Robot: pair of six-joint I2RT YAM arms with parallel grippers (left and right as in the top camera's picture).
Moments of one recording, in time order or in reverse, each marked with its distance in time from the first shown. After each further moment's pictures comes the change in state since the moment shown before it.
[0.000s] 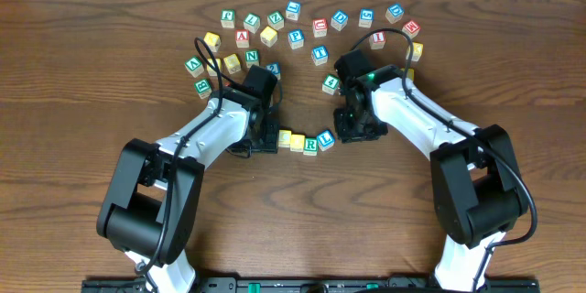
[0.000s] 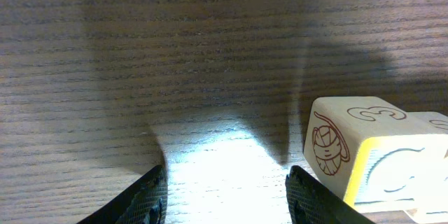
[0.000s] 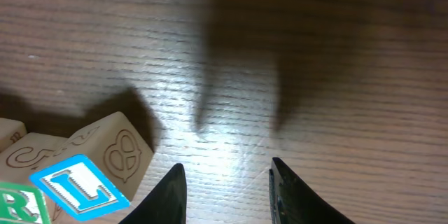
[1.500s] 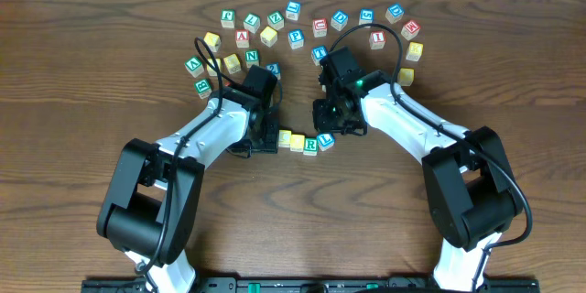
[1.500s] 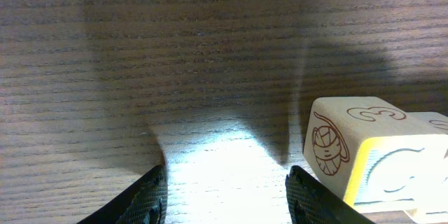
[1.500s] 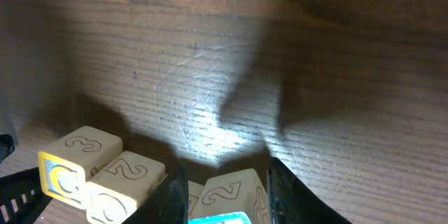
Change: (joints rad) left arm 0.000 0.000 0.000 0.000 0.000 0.000; right arm 0.053 0.001 -0.011 0.223 -0.130 0.075
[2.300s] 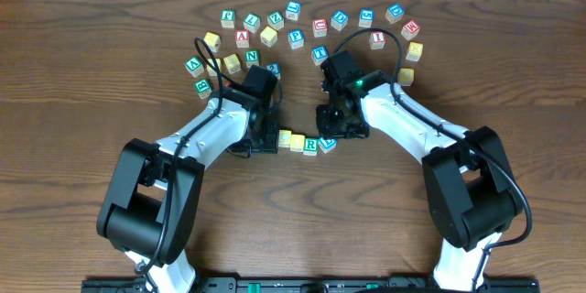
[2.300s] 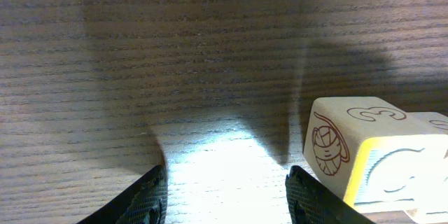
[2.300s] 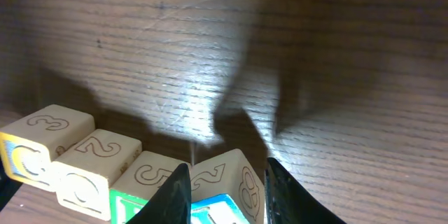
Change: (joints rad) left arm 0.000 0.000 0.000 0.000 0.000 0.000; right arm 0.000 0.000 0.000 -0.075 0.017 0.011
